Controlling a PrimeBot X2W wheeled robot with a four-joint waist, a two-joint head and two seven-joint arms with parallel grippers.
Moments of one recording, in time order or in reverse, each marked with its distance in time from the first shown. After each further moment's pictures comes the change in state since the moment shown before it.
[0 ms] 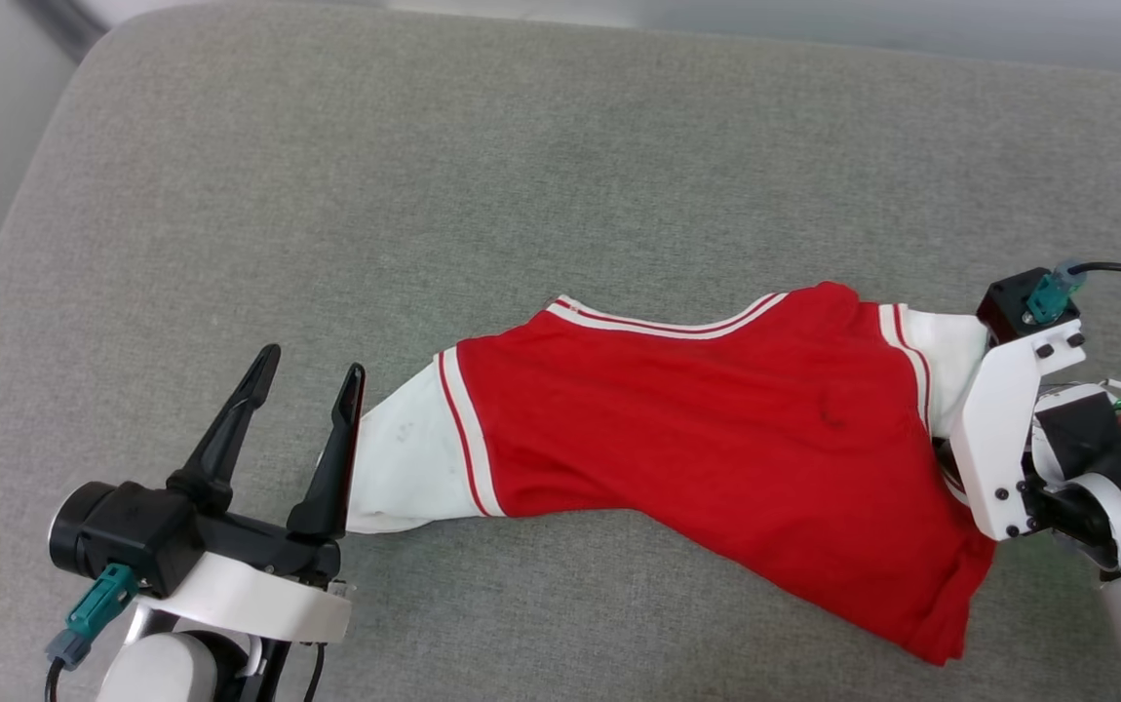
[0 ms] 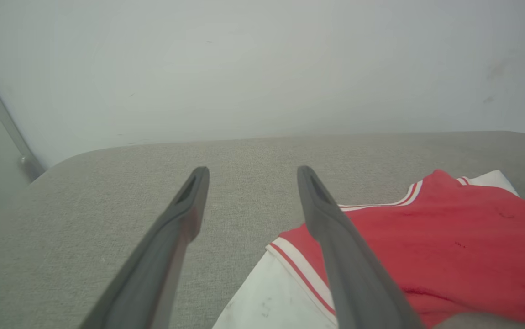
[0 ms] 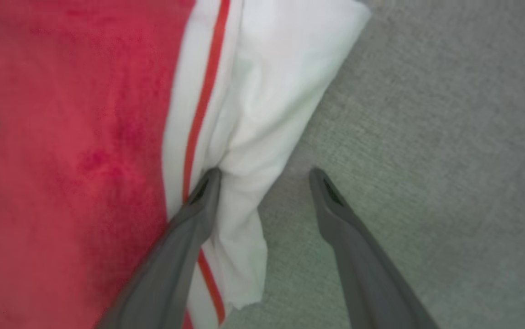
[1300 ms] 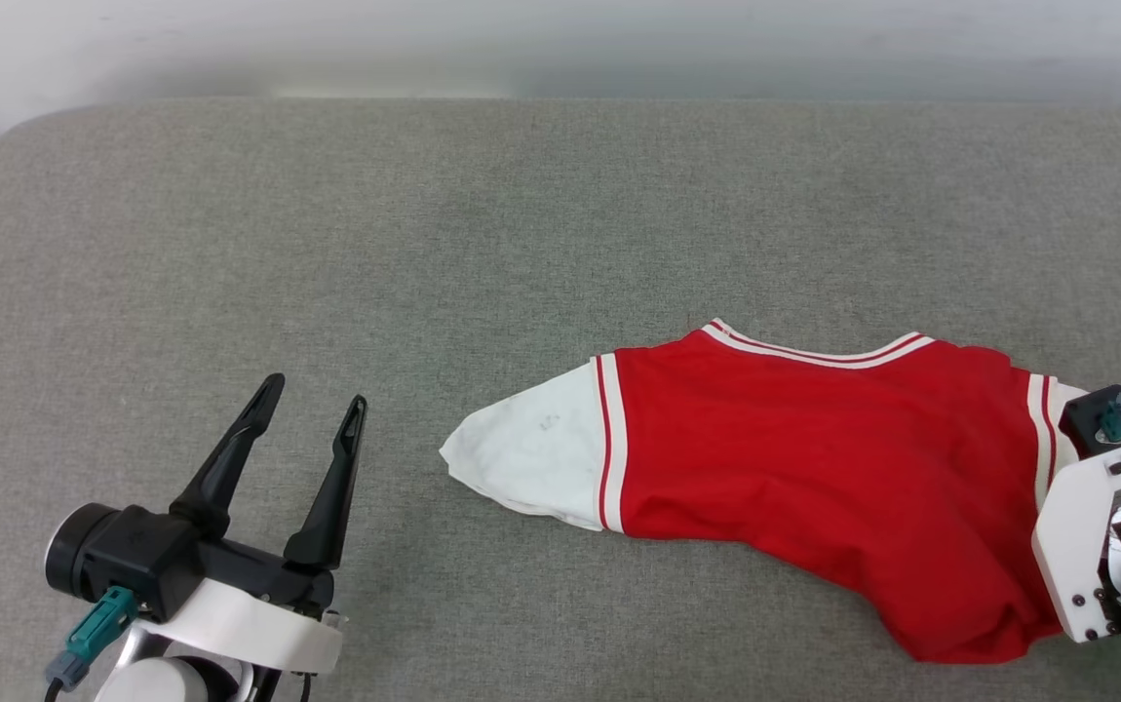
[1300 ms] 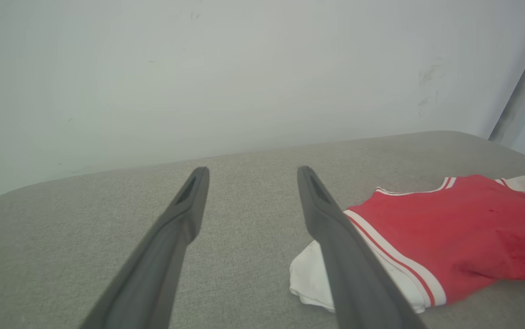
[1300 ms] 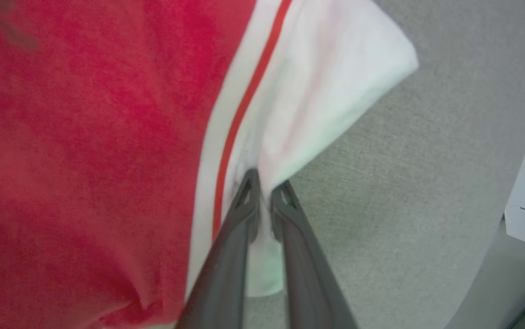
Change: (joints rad) left arm 0.040 0.039 -0.017 -0.008 -0.003 -0.001 0.000; right arm 0.194 -0.110 -0.067 0.043 -0.179 0.000 -0.207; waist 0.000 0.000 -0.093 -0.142
